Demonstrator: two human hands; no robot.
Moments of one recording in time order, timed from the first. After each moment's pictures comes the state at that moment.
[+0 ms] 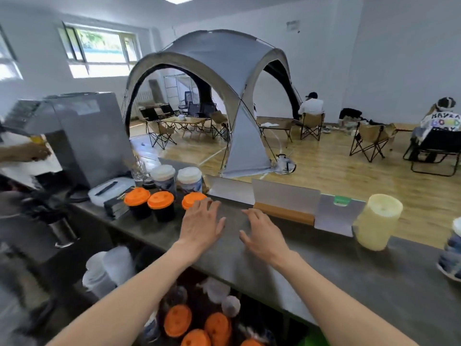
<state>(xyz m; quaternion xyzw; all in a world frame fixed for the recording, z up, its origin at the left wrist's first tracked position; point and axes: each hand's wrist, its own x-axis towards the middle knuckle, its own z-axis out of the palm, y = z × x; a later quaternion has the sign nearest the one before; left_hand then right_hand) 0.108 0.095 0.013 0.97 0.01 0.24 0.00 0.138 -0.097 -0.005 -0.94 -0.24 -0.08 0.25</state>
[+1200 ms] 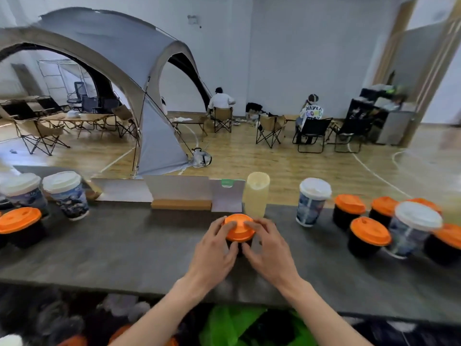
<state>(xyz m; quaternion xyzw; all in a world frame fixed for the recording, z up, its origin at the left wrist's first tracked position) 0.064 -0.157 -0.024 0.90 -0.21 0.12 0.35 0.039 -0.334 -0.027 -0.92 -0.06 -0.21 0.31</state>
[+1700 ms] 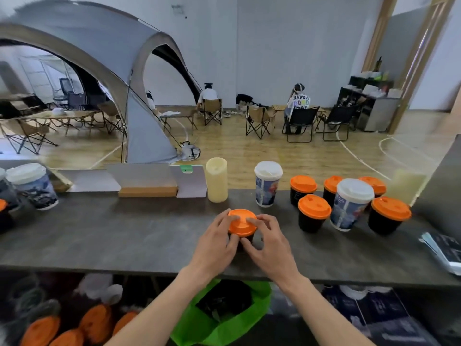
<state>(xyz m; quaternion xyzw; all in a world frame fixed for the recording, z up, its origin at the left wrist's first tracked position) 0.003 -0.286 -0.026 0.90 -0.23 0.06 0.36 -0.037 -0.458 -0.044 -0.91 -0.05 -0.24 0.32</state>
